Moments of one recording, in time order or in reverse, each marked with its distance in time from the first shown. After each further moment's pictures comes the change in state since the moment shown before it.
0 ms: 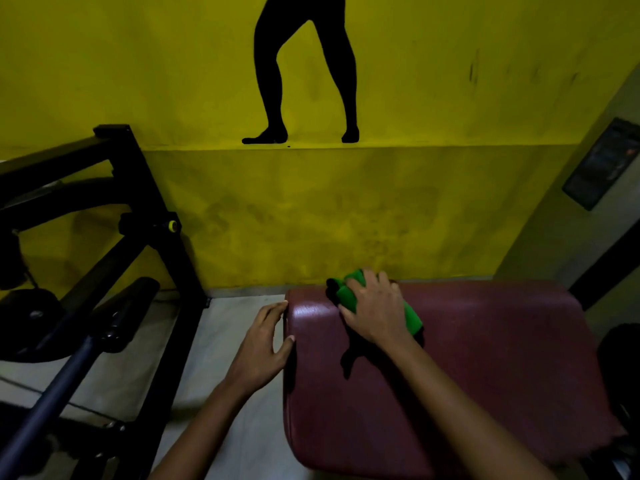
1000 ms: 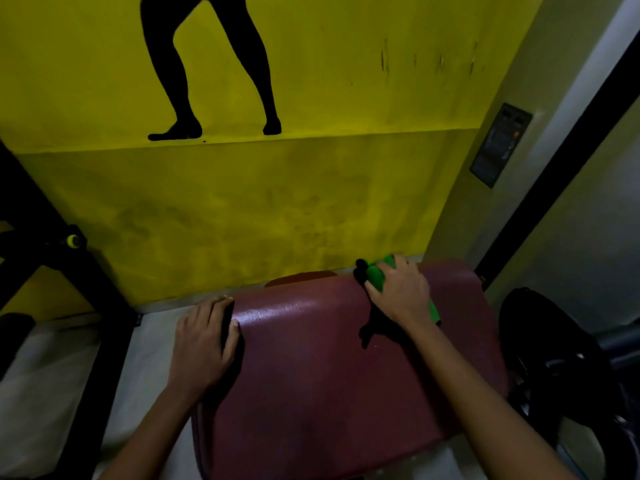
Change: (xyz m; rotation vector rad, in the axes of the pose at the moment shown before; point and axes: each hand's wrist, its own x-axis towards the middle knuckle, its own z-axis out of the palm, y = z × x) left_hand 0.039 0.035 0.050 0.480 0.194 0.227; right_hand -0.034 0.172 -0.002 0.004 0.005 0.358
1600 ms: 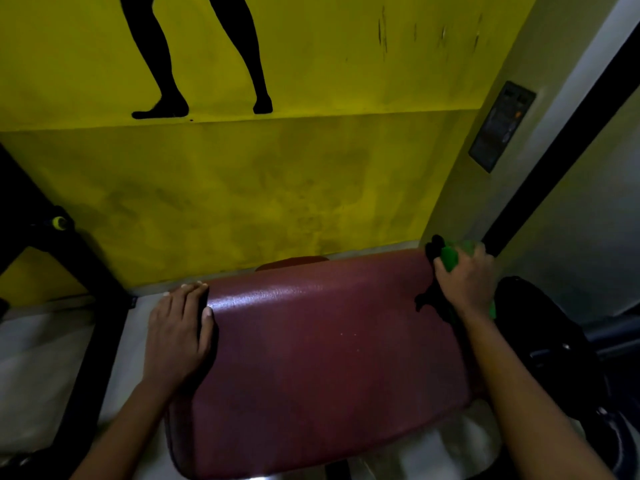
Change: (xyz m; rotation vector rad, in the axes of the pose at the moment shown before) left_hand -0.004 0.015 0.007 0.082 0.079 -0.018; right_hand 0.005 0.130 0.005 0.104 0.135 0.410
